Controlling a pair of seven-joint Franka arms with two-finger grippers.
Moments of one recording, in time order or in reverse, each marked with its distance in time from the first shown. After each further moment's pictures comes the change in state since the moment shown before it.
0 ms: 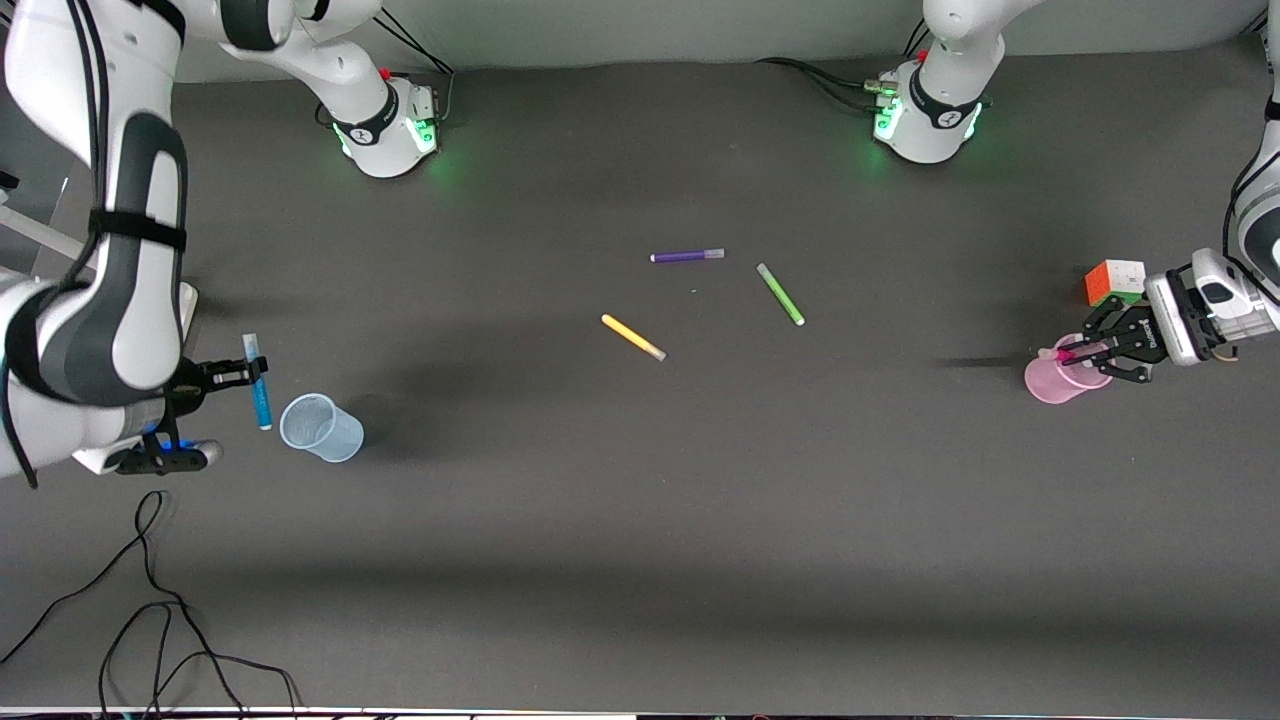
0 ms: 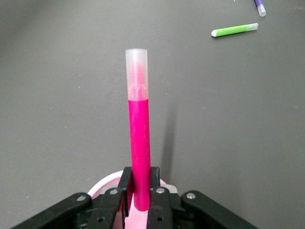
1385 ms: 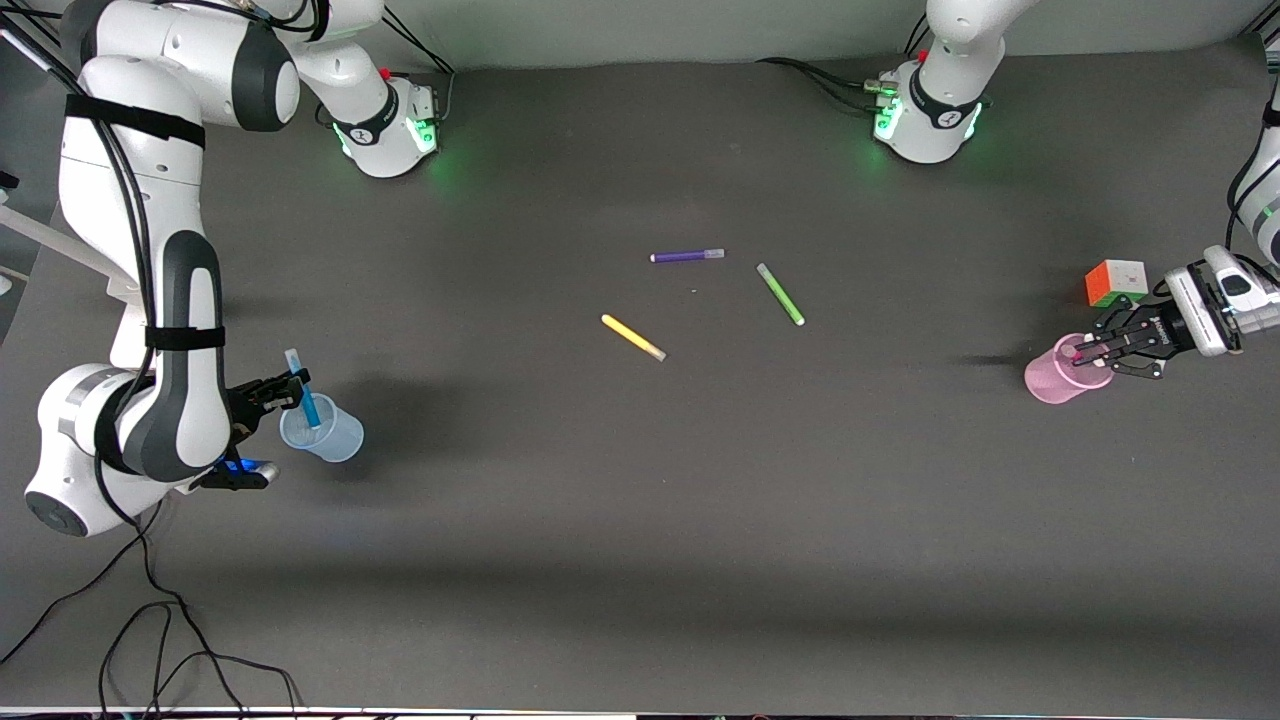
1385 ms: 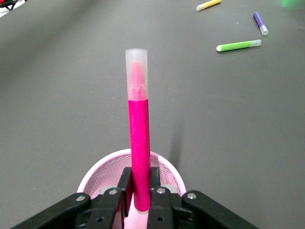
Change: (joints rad) left arm 0.092 0.090 -0.003 0.038 -0.107 -0.066 0.133; right arm -0.164 0.182 0.168 0.051 0.015 -0.022 -0.011
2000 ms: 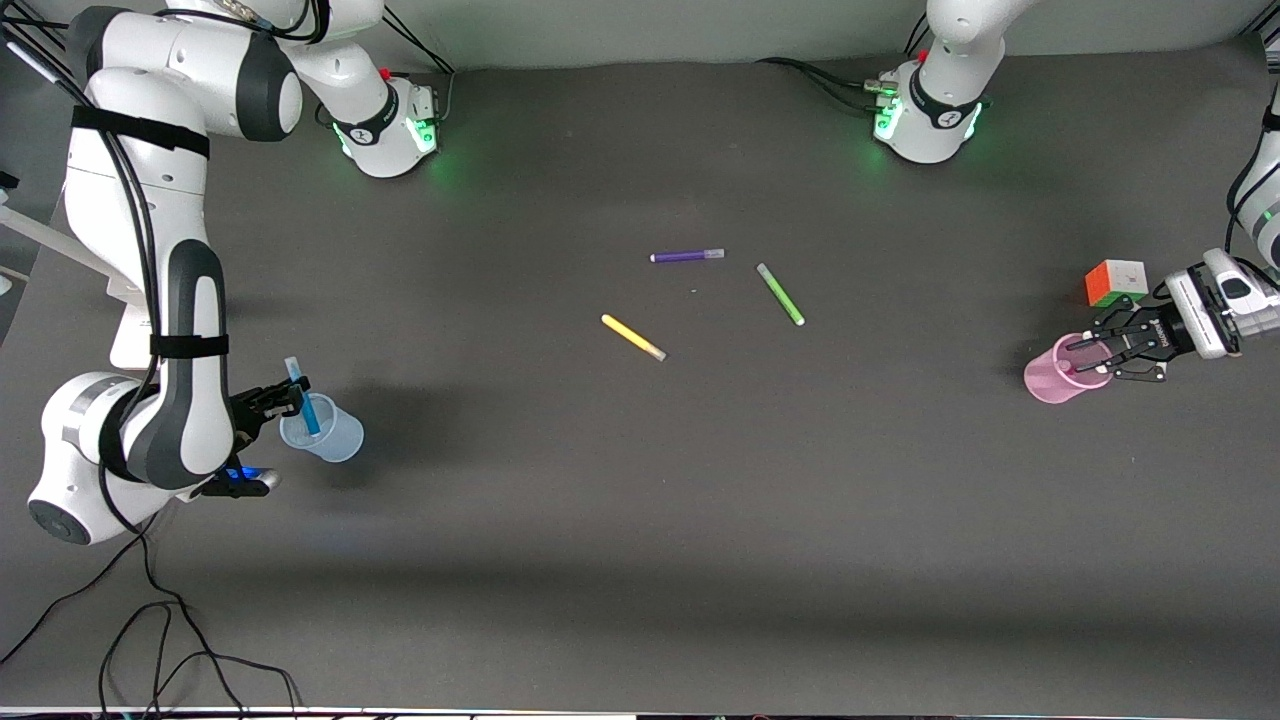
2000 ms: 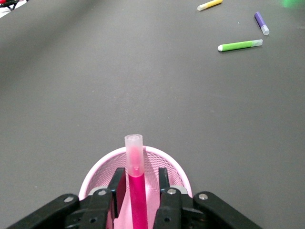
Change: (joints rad) left arm 0.002 0.011 -0.001 0.016 -0.002 -0.003 0.001; right arm -0.014 0.035 0.006 0.042 0.000 0.000 -0.003
